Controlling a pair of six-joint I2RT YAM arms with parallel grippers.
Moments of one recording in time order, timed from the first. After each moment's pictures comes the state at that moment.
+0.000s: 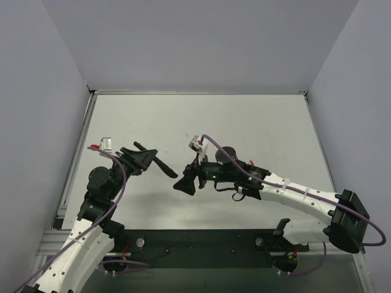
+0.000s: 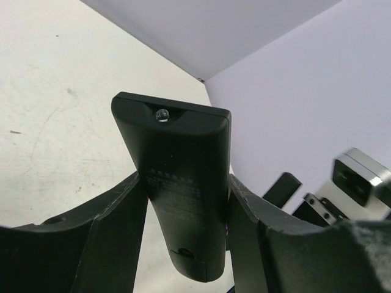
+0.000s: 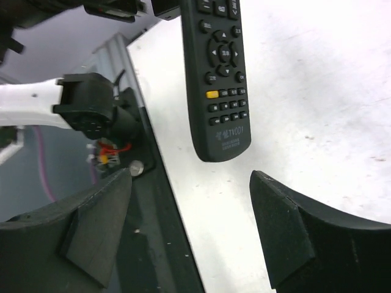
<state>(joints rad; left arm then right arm) -0.34 0.50 0.38 0.16 0.15 -0.99 0.94 1.25 0.79 0.16 -0.40 0.39</state>
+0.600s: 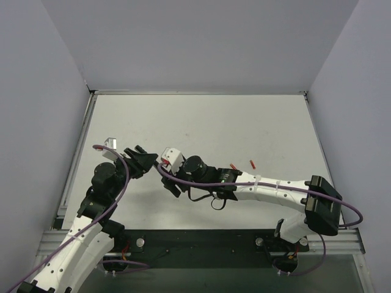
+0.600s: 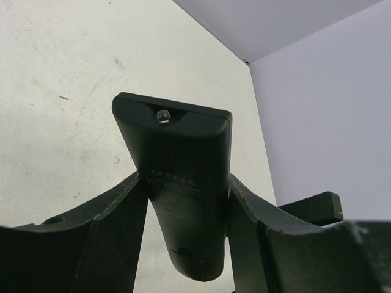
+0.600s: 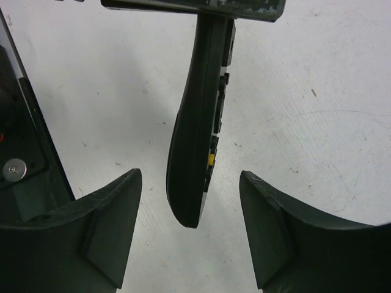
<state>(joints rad) -0.37 0.55 0.45 -0.06 0.06 -0.94 1.15 1.46 0.99 0.00 0.05 0.01</state>
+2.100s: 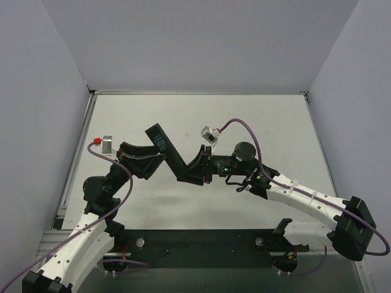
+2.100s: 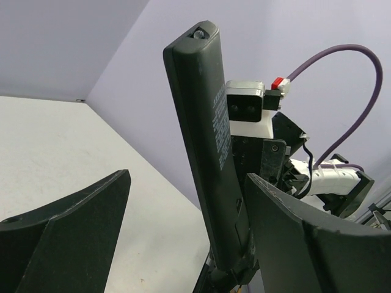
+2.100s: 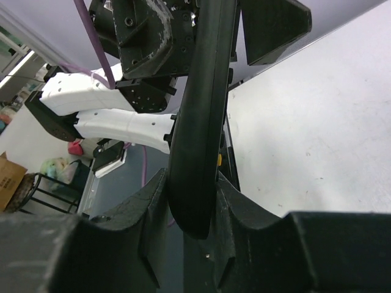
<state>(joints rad) -0.35 0.61 0.33 0.76 0.46 -1.02 0.87 1.16 0.75 0.45 -0.64 0.62</state>
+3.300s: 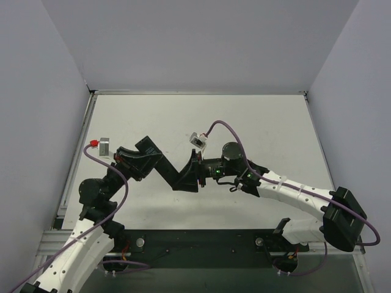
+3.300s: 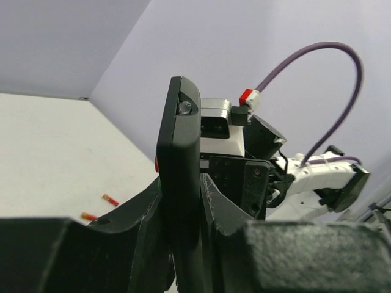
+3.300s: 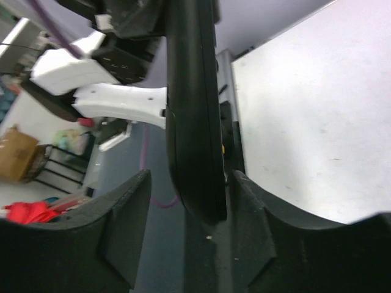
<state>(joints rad) -0.36 0.54 0.33 0.72 0.47 -1.05 0.90 1.28 0.77 0.48 -0.74 0.63</state>
